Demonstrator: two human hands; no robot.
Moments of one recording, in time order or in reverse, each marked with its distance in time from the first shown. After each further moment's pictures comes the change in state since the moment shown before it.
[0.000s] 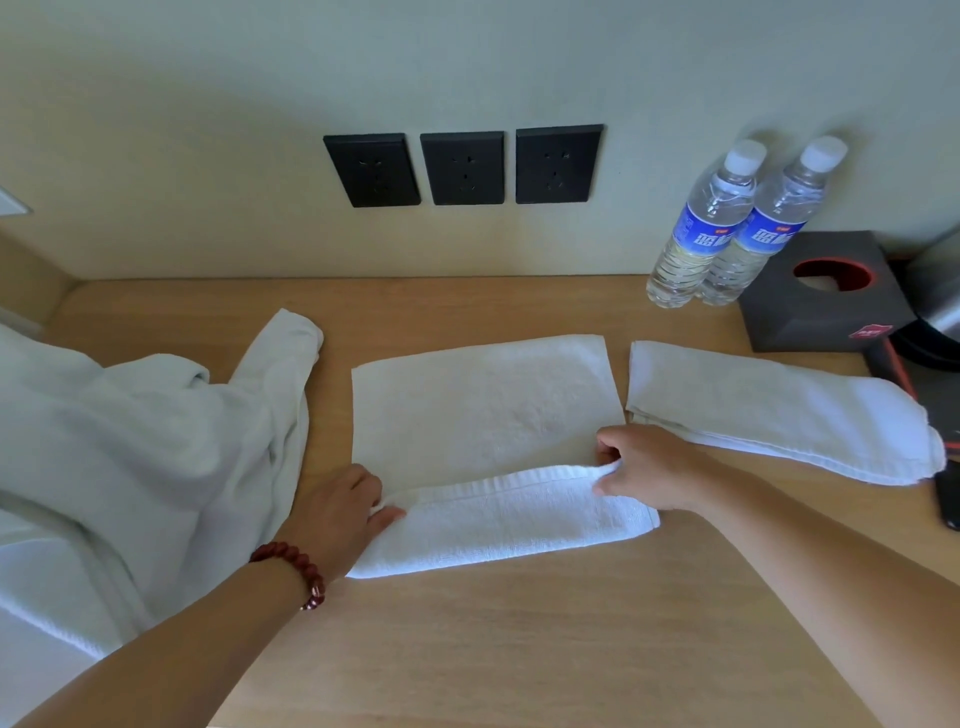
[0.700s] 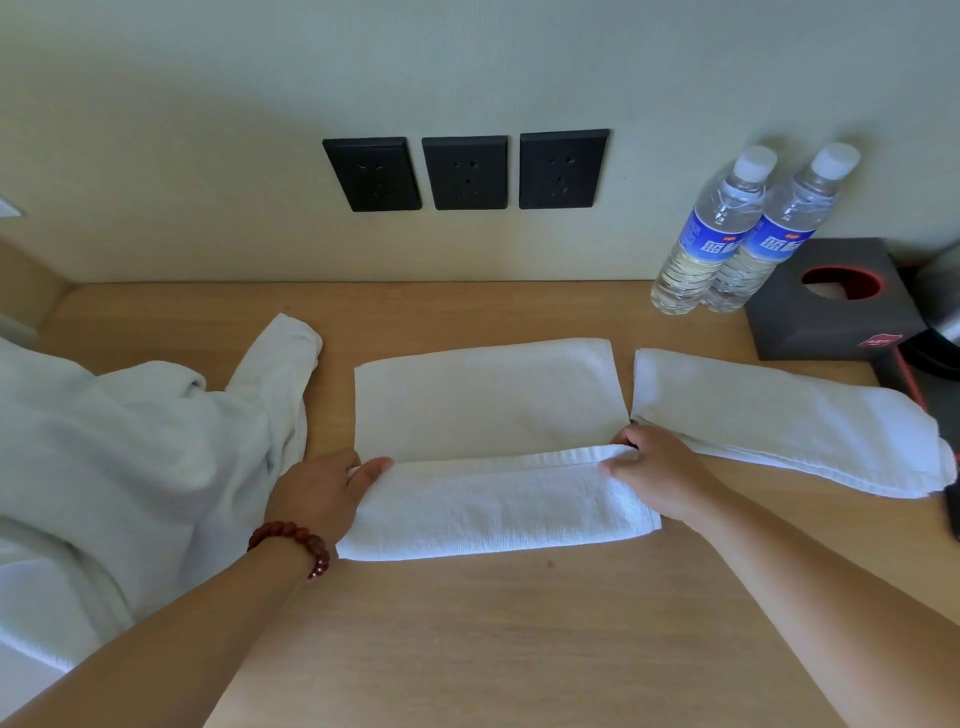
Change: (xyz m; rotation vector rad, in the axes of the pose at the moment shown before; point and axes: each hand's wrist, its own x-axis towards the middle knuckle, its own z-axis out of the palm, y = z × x) left_hand 0.023 0.002 -0.028 -0.215 0.058 -0.365; right_hand 0.010 0.004 0.009 0.331 0.191 0.152
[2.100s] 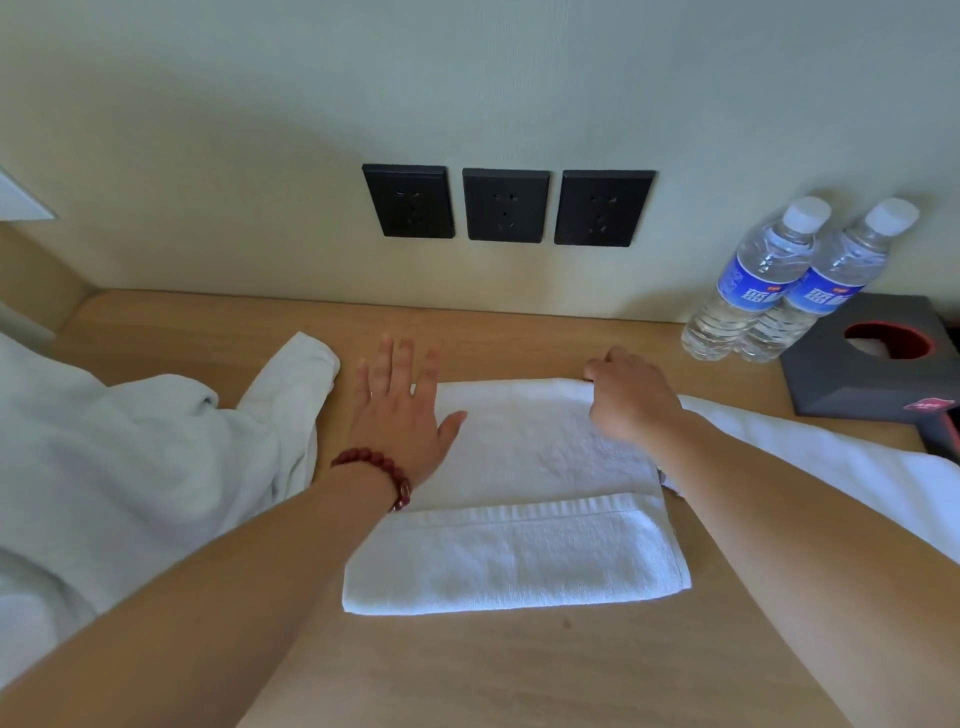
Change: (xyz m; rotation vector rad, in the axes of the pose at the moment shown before) left_hand 0.070 0.079 -0.014 0.429 0.210 0.281; right_hand 0.104 -0.089 -0.020 -0.739 0.239 -0.299
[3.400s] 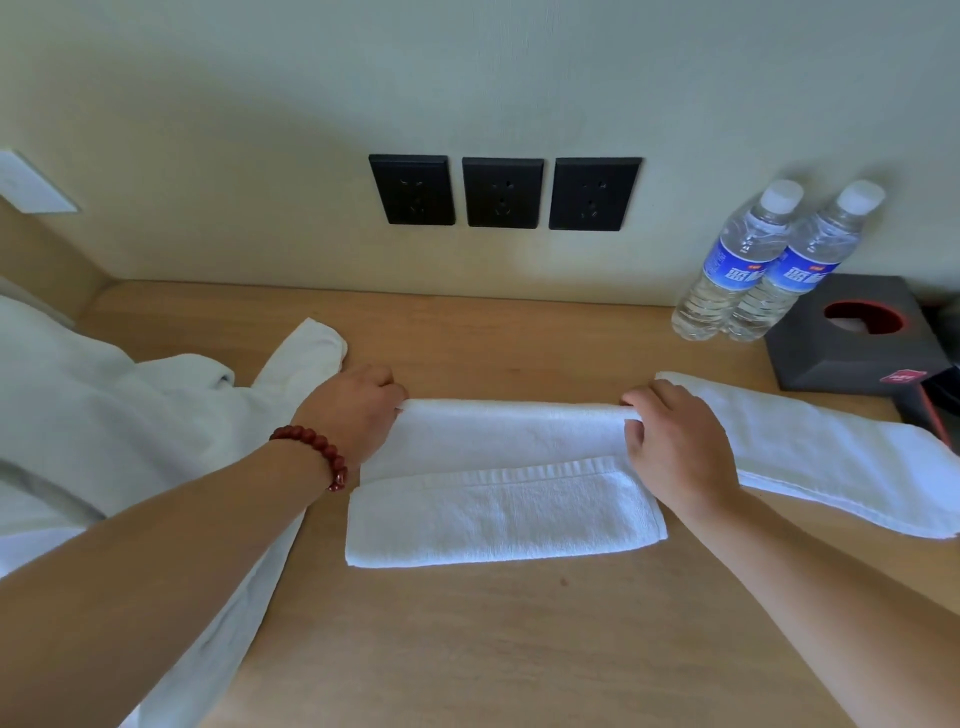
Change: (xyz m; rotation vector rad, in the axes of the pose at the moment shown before) left_hand -0.019 -0.065 -0.007 -0.134 0.165 0.353; right_hand -0.105 0.023 0.027 0.172 0.741 -0.199
